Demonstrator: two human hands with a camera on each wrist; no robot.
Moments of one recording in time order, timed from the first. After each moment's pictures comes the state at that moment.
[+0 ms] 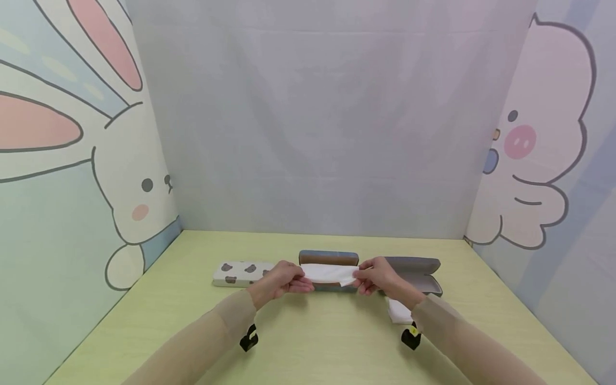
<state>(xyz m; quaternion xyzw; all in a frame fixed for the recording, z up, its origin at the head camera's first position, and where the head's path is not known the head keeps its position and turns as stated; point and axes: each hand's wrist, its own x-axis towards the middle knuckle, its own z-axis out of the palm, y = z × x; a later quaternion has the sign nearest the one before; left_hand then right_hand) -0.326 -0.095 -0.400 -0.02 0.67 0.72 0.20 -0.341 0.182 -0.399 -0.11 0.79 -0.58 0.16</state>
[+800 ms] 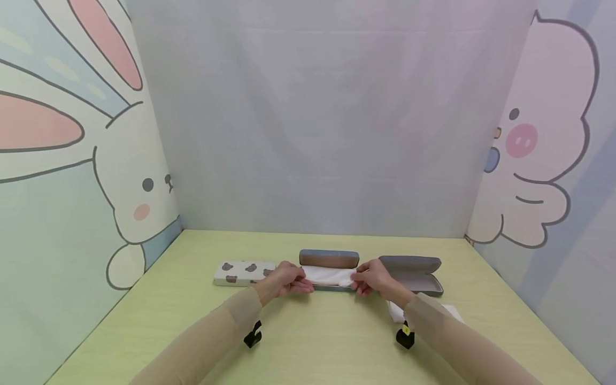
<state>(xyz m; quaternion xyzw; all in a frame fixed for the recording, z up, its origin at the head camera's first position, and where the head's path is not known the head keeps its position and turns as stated) -0.339 -0.092 -0.413 -0.06 0.70 0.68 0.20 -0.353 0.168 -0.420 -0.05 0.83 -0.55 0.12</state>
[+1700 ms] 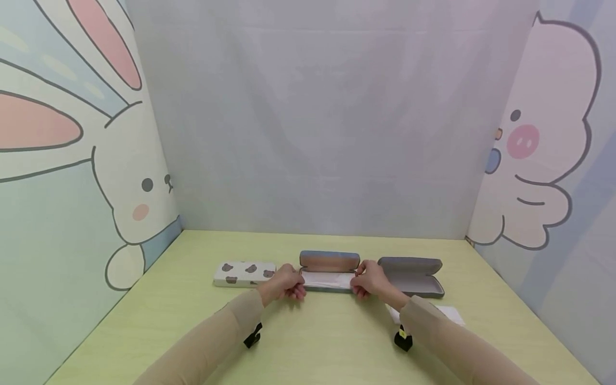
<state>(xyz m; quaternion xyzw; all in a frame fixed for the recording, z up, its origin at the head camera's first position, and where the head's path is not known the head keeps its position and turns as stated) -0.339 -0.094 -0.424 -0.04 0.79 0.59 0.17 -0.352 0.158 -0.429 -0.05 0.86 -0.50 0.05</state>
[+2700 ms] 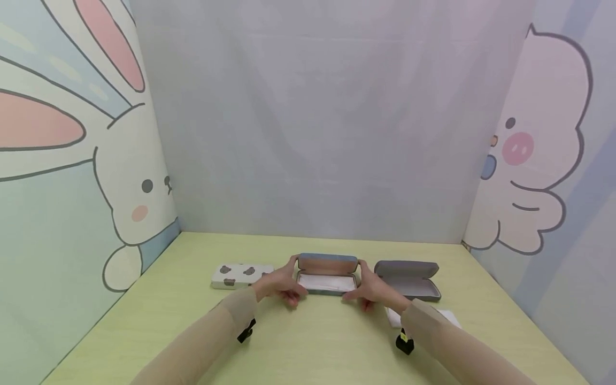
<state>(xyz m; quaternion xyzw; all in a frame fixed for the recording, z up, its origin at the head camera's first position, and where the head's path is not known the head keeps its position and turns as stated) -0.346 -0.108 -0.417 0.07 0.79 0.56 0.24 -0.338 0.165 -0.422 -0.11 0.90 -0.41 0.11</state>
